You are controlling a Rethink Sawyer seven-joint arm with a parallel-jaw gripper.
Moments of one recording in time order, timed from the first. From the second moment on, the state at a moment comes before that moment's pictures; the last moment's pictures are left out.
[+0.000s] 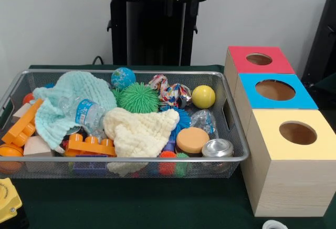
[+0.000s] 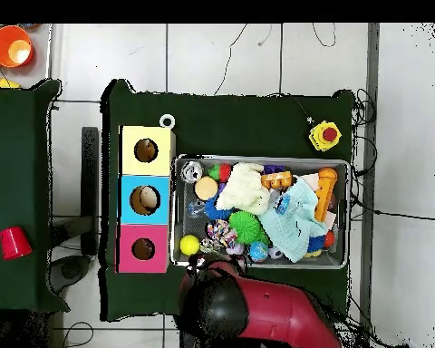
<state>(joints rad) -0.42 -1.15 0.16 2.19 -0.13 0.49 1.57</state>
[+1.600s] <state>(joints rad) -0.92 -0.74 0.72 1.66 -0.60 0.77 0.79</state>
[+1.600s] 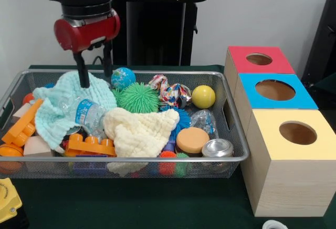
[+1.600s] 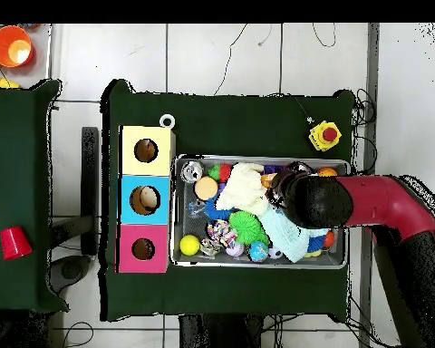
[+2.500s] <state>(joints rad) -0.93 -0.58 0.73 1.47 -0.72 0.79 0.64</state>
